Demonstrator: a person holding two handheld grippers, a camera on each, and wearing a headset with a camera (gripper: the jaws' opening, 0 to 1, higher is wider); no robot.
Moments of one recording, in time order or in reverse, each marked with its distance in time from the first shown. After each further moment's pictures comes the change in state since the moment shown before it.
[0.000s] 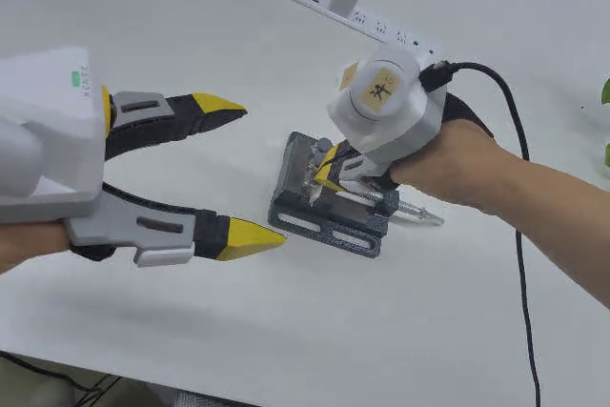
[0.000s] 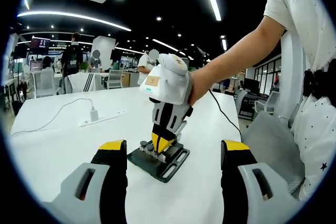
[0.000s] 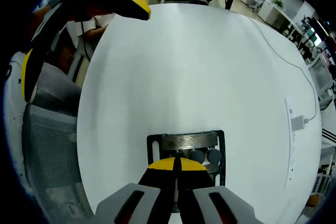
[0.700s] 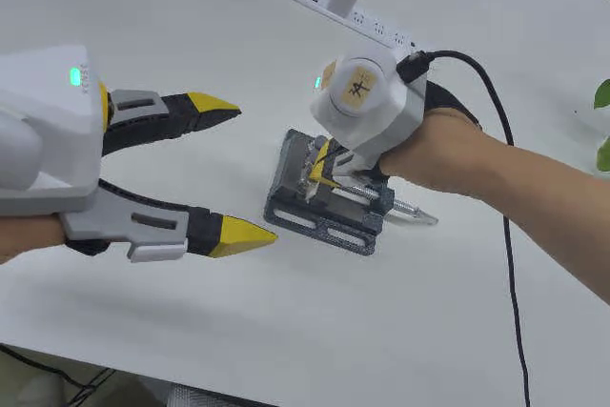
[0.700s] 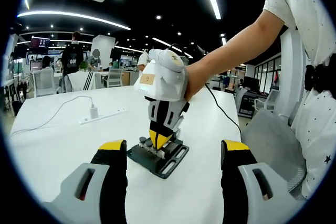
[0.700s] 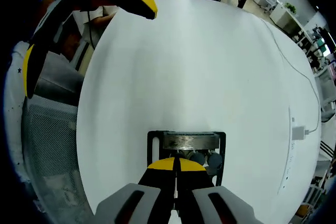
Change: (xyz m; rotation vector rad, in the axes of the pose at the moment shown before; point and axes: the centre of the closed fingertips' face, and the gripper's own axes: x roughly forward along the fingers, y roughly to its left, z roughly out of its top) left arm -0.002 -0.003 -0.009 0.006 0.016 -0.001; right arm -0.005 0.006 -0.001 -0.084 0.076 0.015
